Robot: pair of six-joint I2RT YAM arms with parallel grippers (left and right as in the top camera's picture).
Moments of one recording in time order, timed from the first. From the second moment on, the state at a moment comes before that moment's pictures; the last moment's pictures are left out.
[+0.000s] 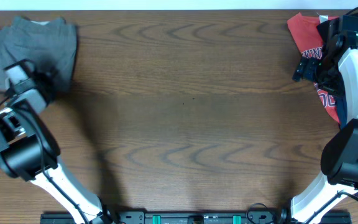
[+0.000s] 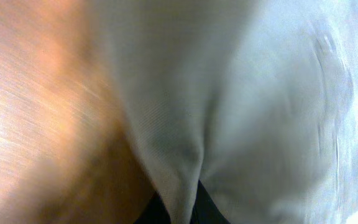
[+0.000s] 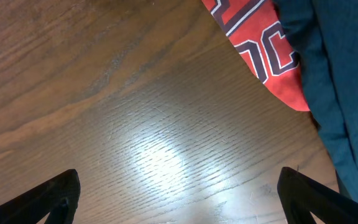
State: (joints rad) left arm 0.48 2.13 1.25 0.05 0.09 -1.08; right arm -0.21 1.93 1.71 -1.21 0.08 0.27
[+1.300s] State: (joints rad) left arm 0.36 2.16 1.24 0.19 0.12 -0.74; right arm -0.21 1.93 1.71 -1.21 0.08 0.27
